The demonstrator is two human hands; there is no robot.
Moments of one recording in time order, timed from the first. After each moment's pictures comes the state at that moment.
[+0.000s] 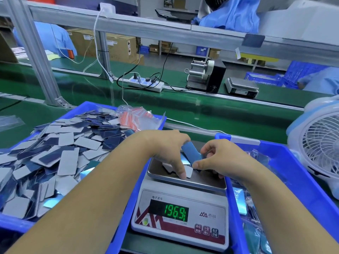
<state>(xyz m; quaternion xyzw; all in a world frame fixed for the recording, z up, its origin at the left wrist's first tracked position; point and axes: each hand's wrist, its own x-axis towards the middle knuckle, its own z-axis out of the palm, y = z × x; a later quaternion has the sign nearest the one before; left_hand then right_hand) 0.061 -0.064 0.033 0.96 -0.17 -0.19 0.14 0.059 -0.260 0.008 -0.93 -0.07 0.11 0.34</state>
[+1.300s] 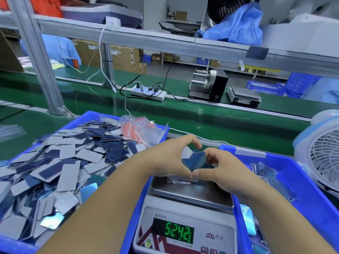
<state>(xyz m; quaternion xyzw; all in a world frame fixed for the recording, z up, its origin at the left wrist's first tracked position) 0.061 -0.054 0.015 0.90 -0.19 -0.08 0.38 0.054 -0.249 0.009 -0.87 -0.14 0.11 0.45</state>
